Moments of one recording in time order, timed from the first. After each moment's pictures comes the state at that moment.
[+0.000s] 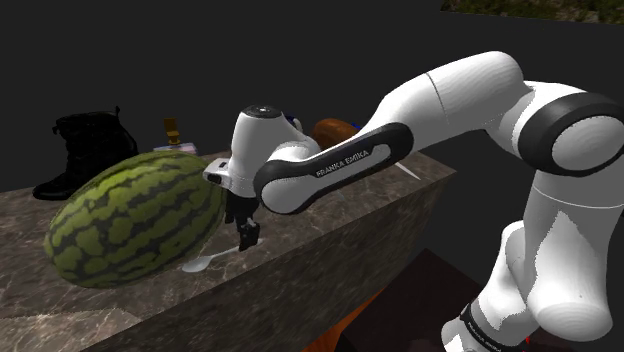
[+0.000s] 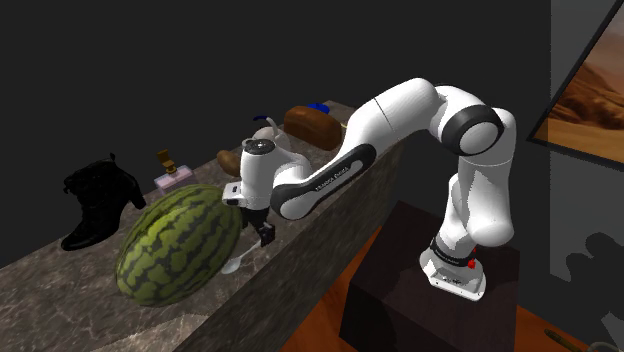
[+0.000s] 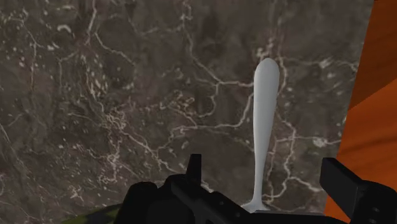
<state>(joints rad) 0.49 0.30 0.16 -1.89 -0.05 2.37 -0.81</state>
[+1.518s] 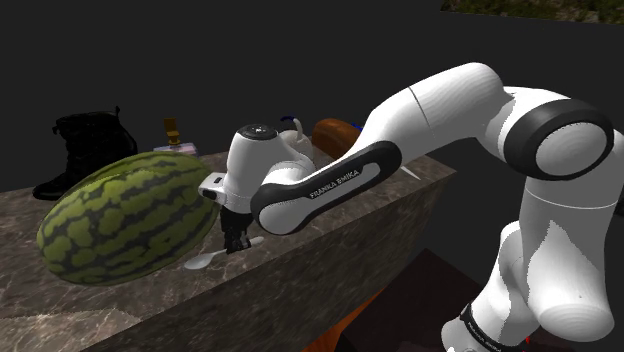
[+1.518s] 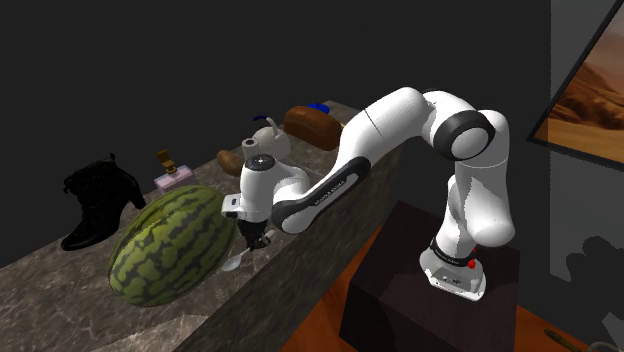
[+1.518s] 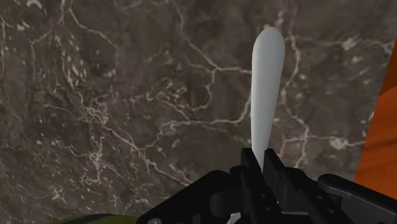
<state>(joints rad) 0.52 0.35 0.15 -1.90 -0.08 2.46 -0.77</state>
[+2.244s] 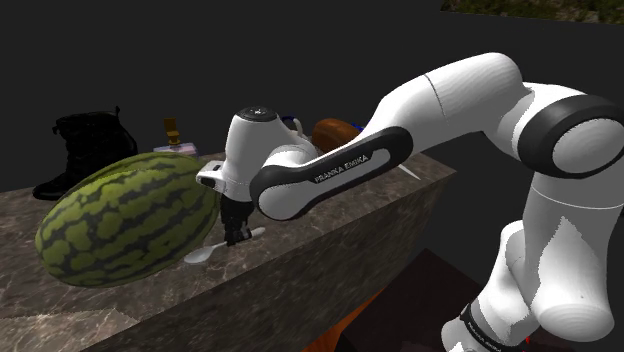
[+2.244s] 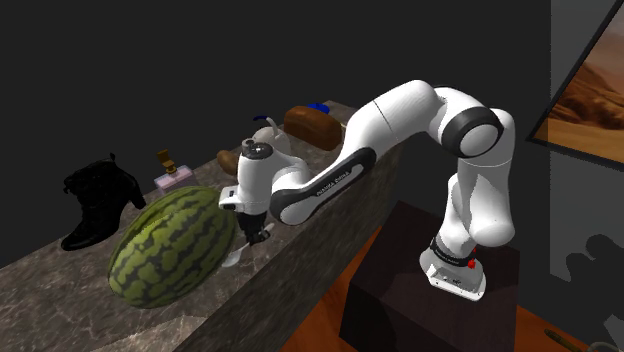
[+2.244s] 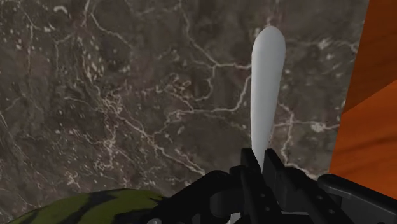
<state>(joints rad) 0.51 0.31 0.16 -1.87 -0.07 2.37 -0.78</state>
